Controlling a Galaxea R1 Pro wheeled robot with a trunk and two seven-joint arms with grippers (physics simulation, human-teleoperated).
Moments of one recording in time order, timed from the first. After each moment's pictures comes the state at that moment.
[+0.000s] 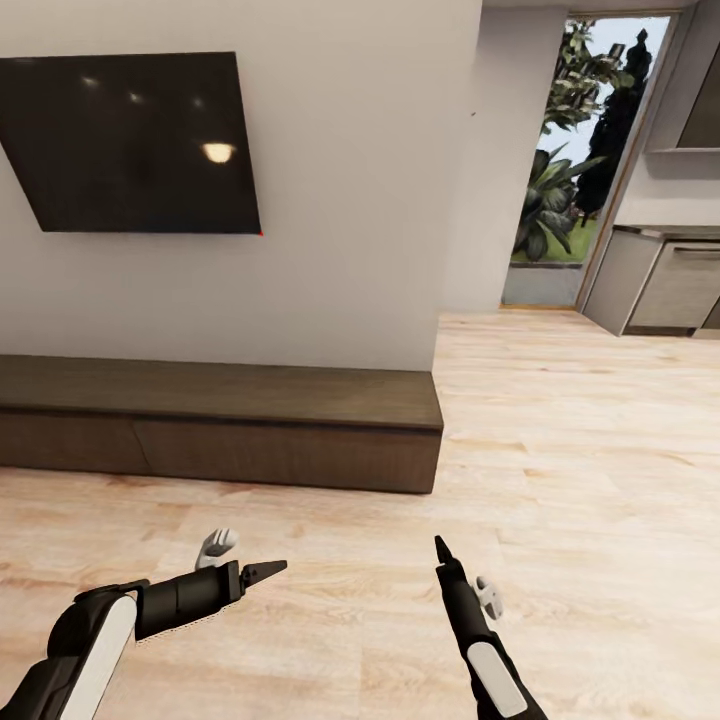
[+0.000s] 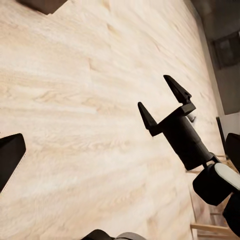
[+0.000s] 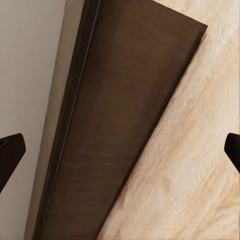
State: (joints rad) left arm -0.21 0.13 0.13 -1.46 0.46 1.04 -0.68; right arm -0.38 0.17 -0.19 -0.63 -1.02 -0.12 0.36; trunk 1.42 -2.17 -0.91
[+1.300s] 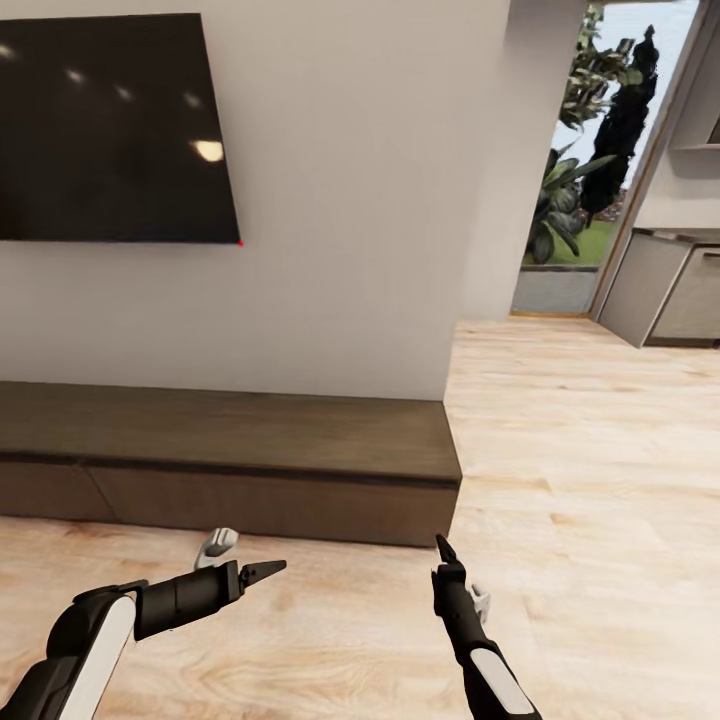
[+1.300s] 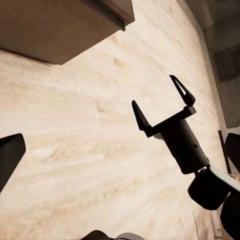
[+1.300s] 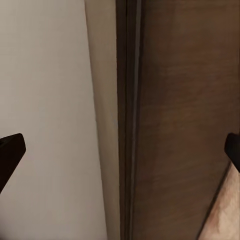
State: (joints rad) left arm -0.21 0.13 0.14 -1.46 0.47 1.04 -0.69; right arm -0.40 0.17 -0.19 -0.56 -1.31 0.04 0.51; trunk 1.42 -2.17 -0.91
